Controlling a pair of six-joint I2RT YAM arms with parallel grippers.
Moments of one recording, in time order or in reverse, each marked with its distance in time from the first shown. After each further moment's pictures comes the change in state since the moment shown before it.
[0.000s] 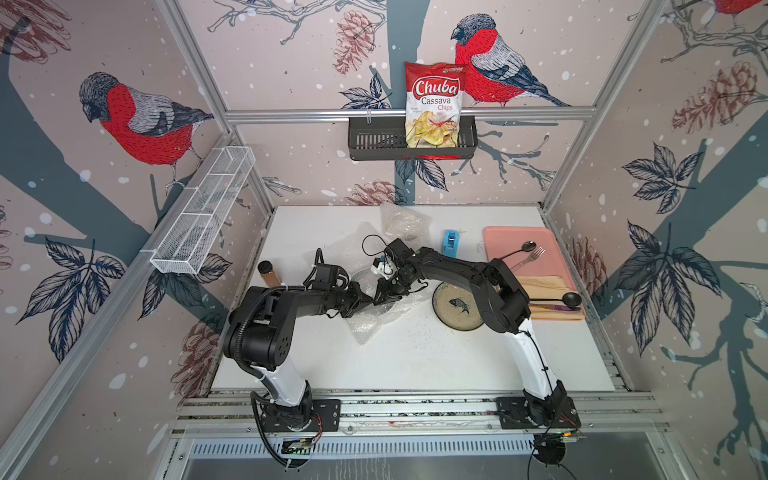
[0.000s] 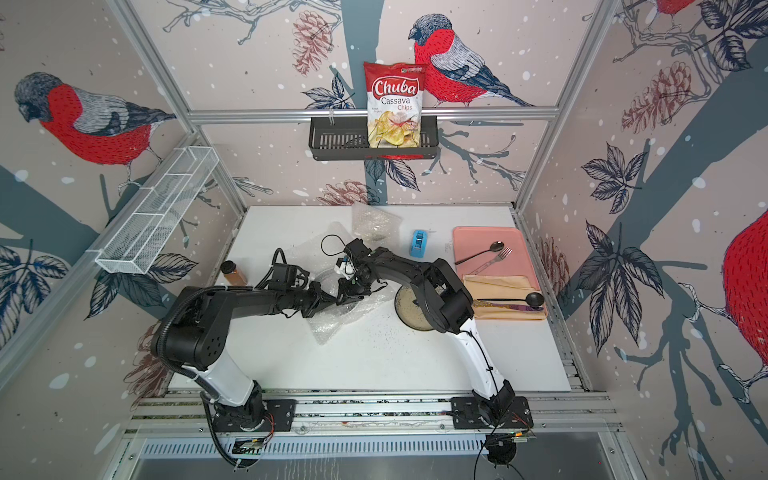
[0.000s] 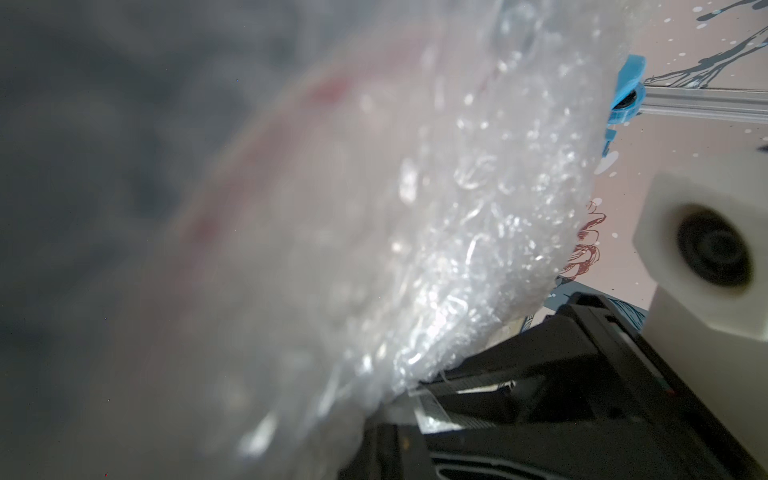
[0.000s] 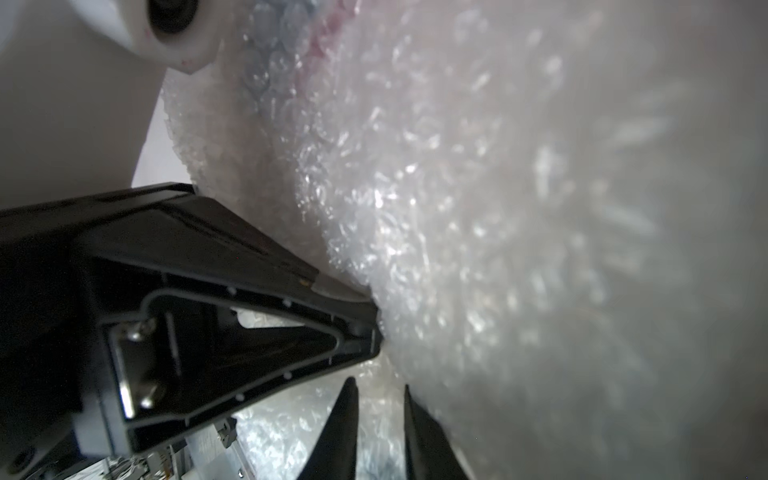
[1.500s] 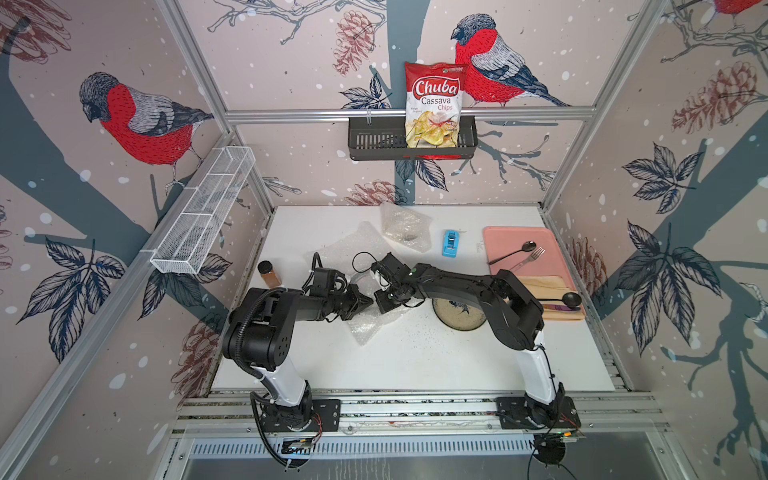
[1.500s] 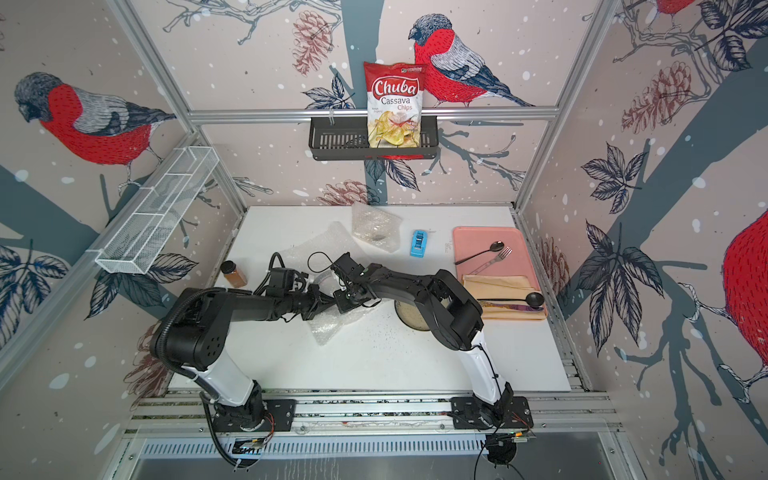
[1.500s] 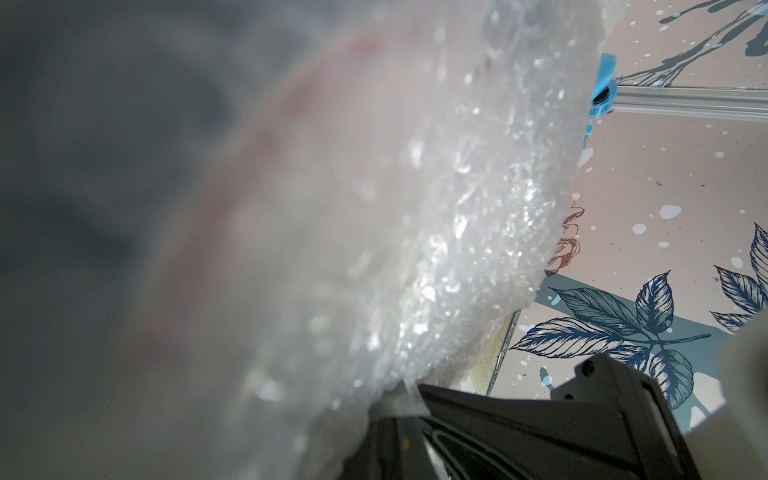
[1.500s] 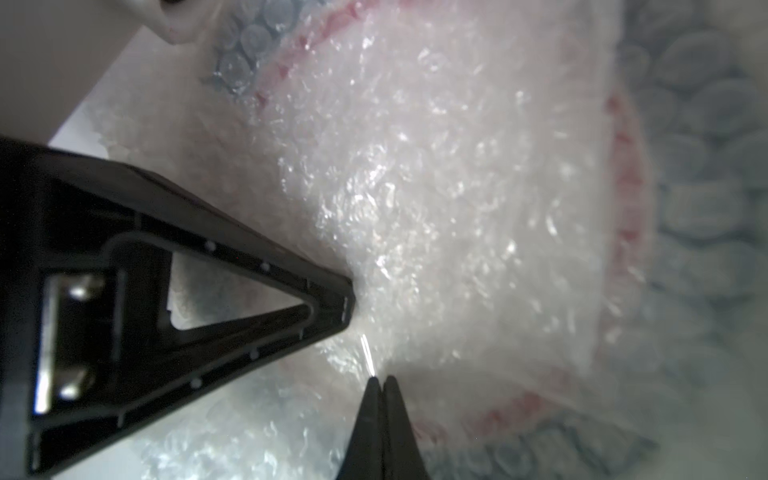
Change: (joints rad) left arm 0.008 -0.005 -0.062 0.108 0.030 -0.020; right arm 0.138 -0.168 -0.190 0.109 0.471 -0.006
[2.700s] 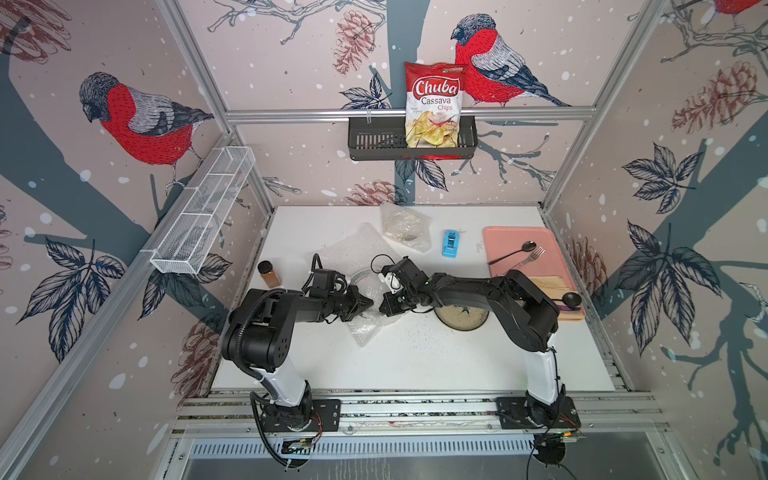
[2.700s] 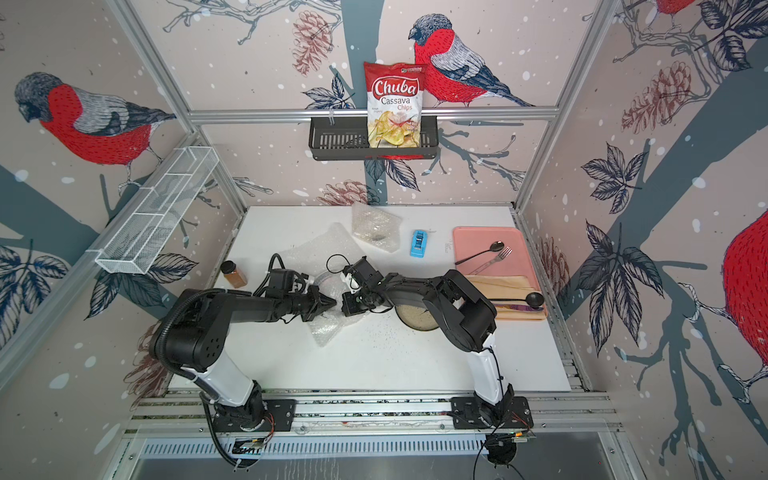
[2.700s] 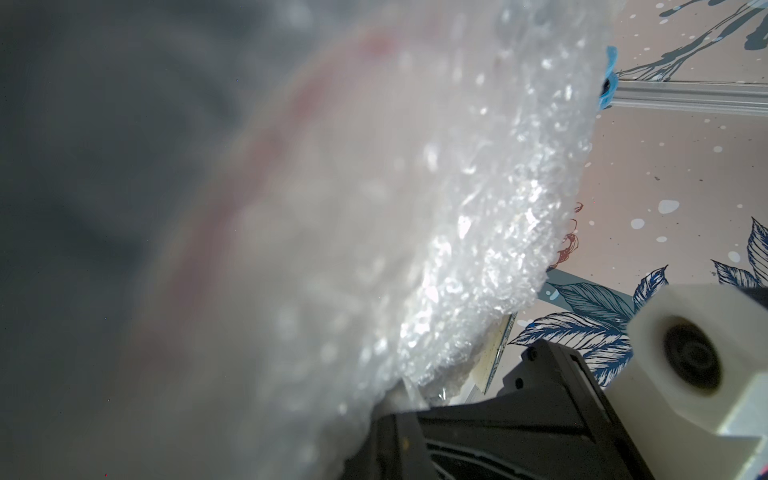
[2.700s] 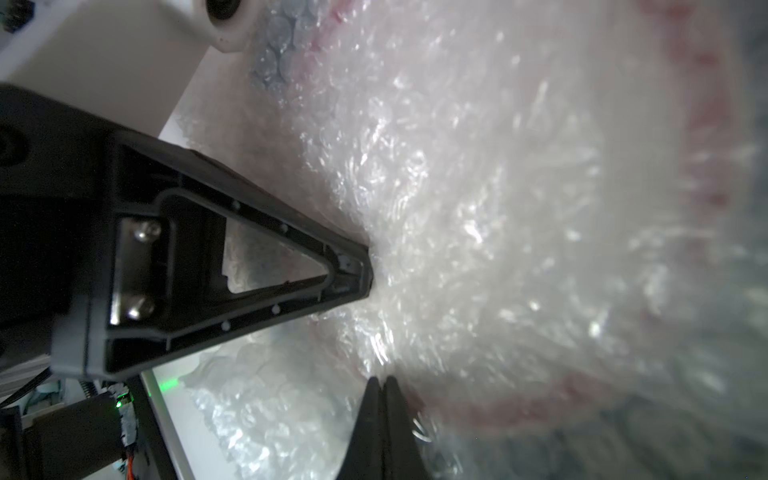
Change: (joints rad) left arm 0.002 -0.022 0.001 -0.029 0.024 -0.002; right arm -0.053 -0.091 -0.277 0.345 -0.285 0.143
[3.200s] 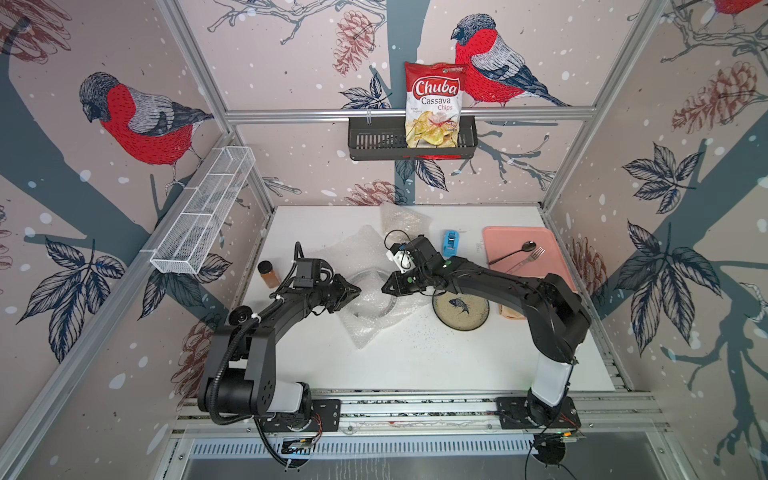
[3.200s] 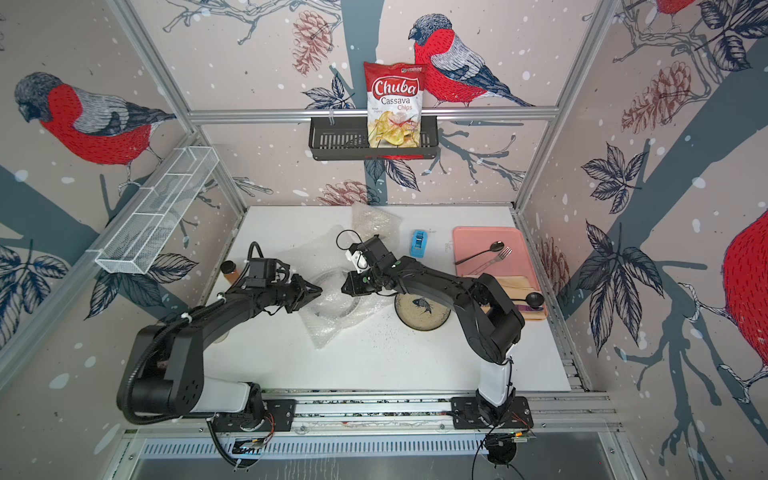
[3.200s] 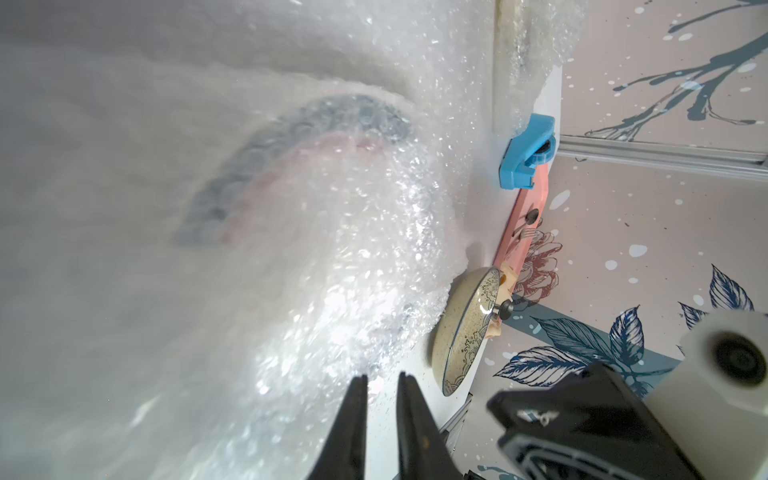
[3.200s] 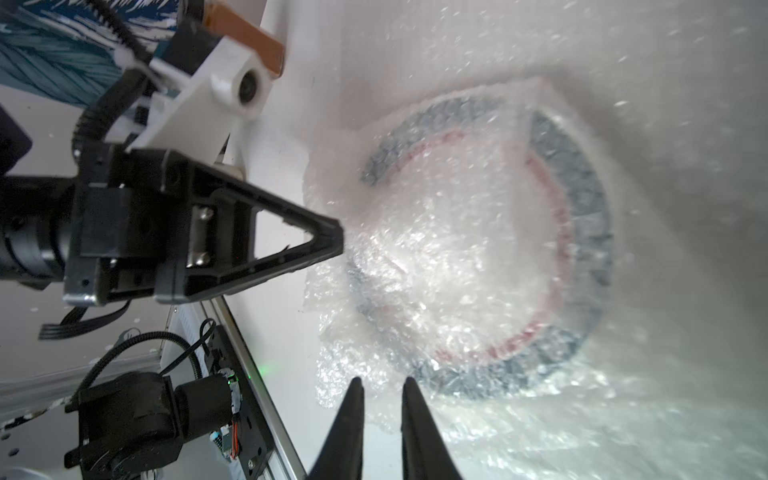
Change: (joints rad) left arm 0.091 -0.293 0.077 -0.337 -0.089 0.005; right arm -0.100 -0.165 0.059 -0.089 -0.048 0.016
